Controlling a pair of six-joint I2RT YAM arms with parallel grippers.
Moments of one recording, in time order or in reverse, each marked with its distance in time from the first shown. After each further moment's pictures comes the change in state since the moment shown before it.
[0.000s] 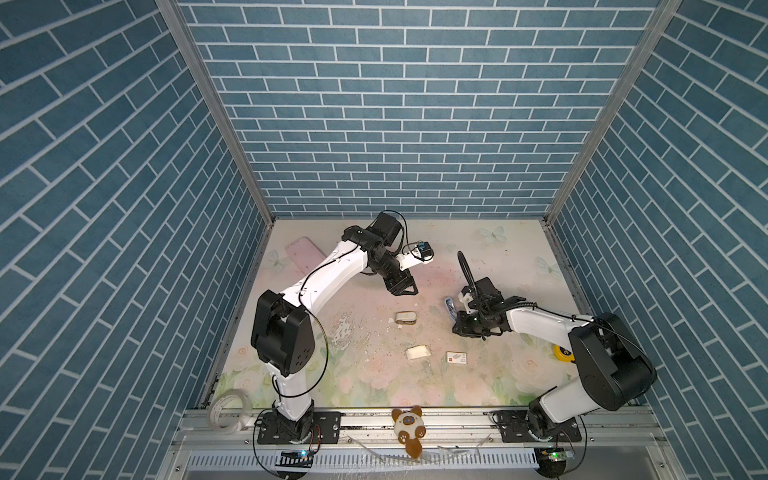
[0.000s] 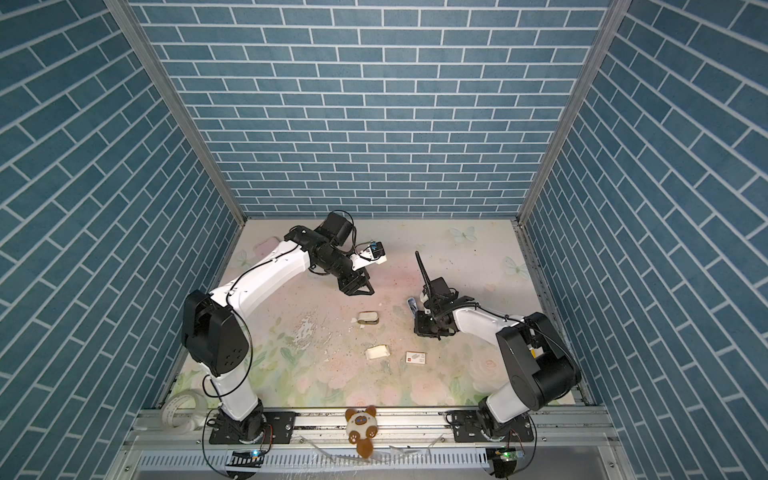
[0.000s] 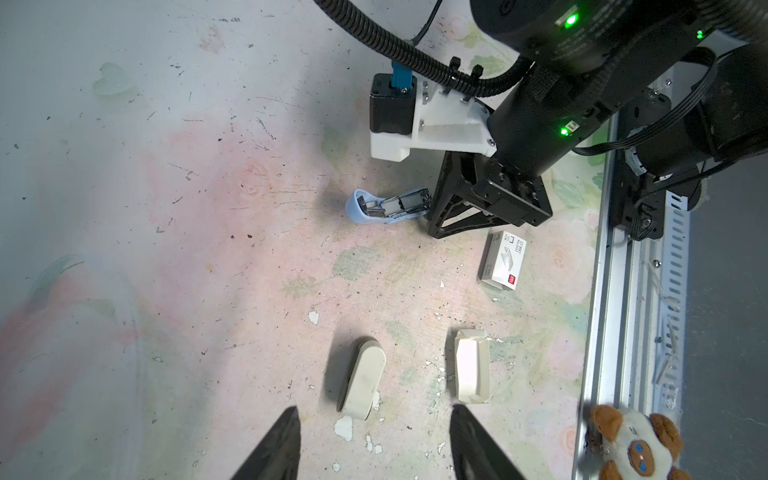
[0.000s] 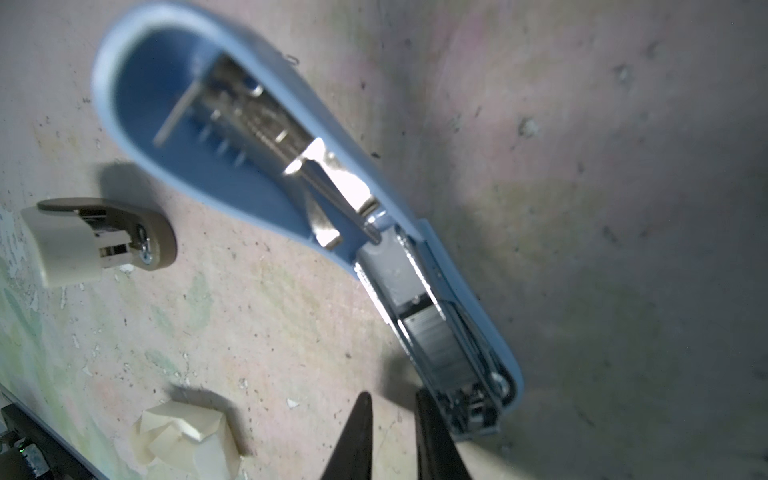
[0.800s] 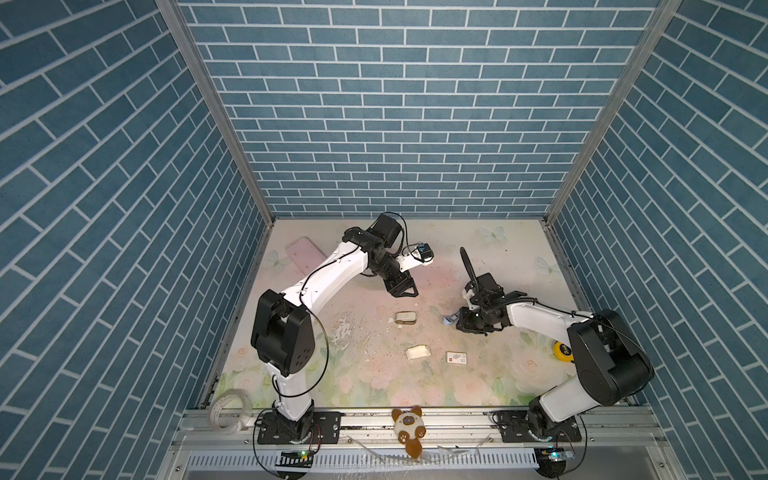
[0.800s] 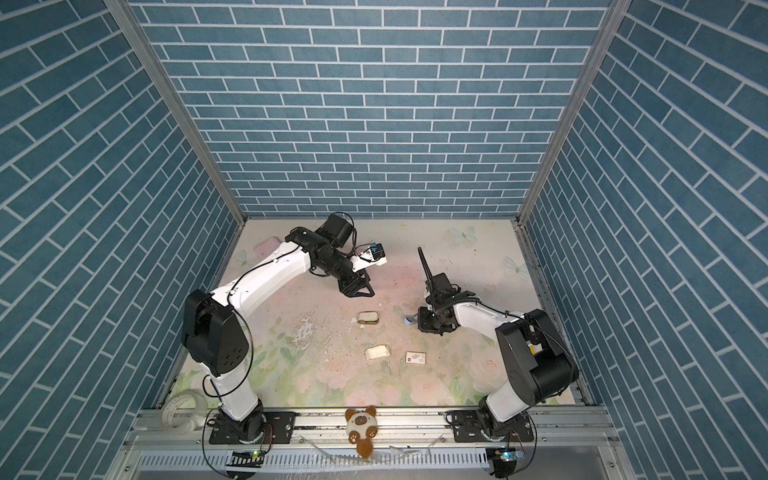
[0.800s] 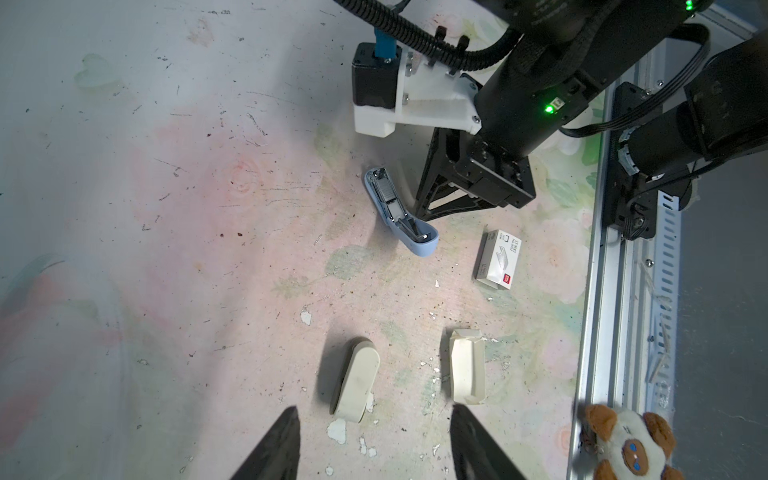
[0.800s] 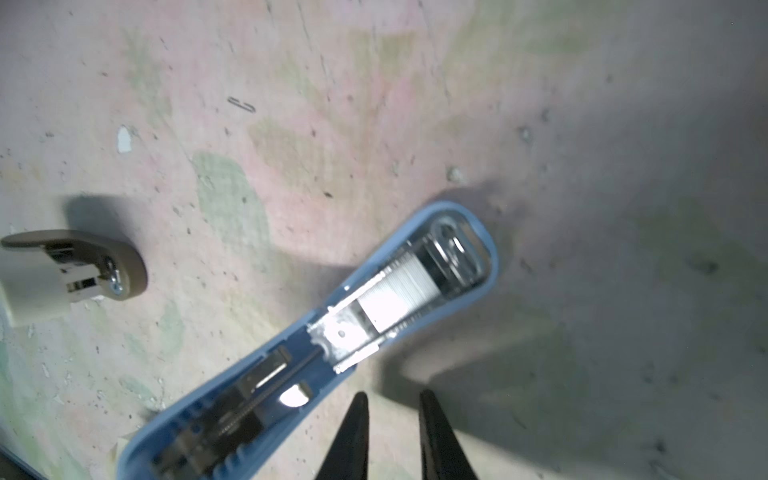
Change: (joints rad) left arm -0.001 0.002 -0.020 0.009 0.013 -0.003; right arm -0.031 -0.004 0.036 -0.080 0.042 -0.021
